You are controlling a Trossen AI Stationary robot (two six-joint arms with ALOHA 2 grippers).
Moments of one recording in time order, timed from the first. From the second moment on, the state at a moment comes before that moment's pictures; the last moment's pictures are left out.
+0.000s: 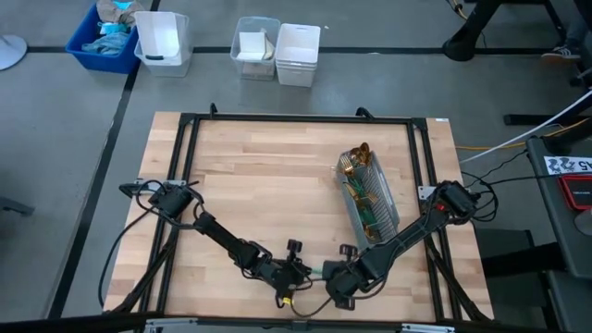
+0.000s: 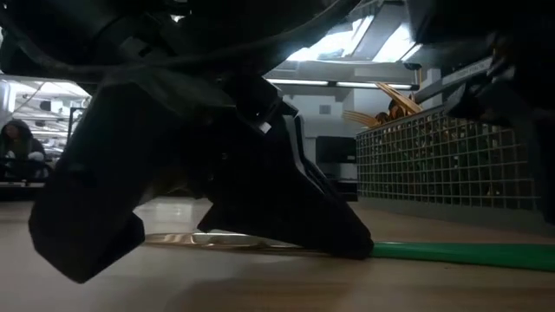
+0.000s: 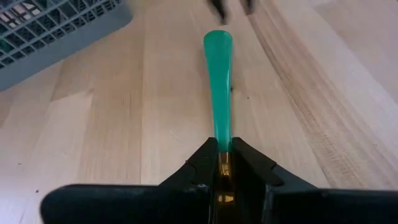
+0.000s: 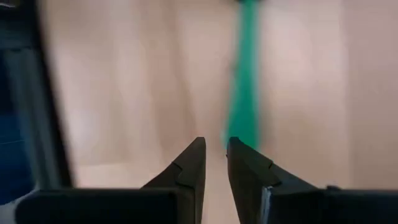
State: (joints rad) left arm -0.54 2.20 1.19 0.25 -0.48 -0.05; right arm 0.65 1.97 1.36 -0.64 0.05 0.78
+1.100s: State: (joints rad) left arm -0.54 2.20 1.19 0.25 -0.48 -0.03; right arm 0.48 1.98 1.36 -0.71 -0.23 0.70
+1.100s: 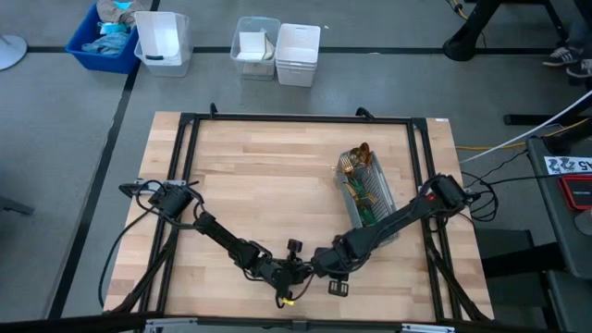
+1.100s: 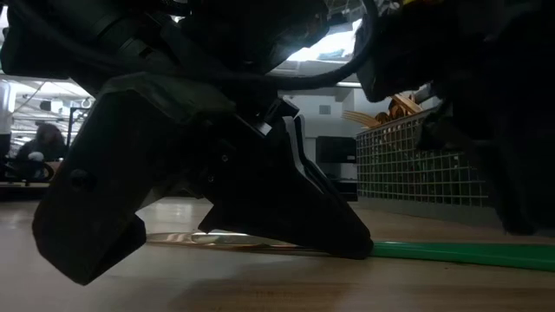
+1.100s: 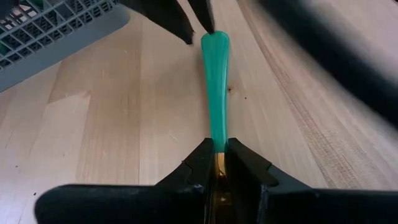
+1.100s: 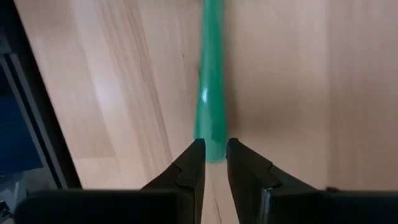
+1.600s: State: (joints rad) left arm -0.54 2.20 1.19 0.25 -0.48 -0.03; right arm 0.48 2.03 1.36 -0.65 -0.31 0.64
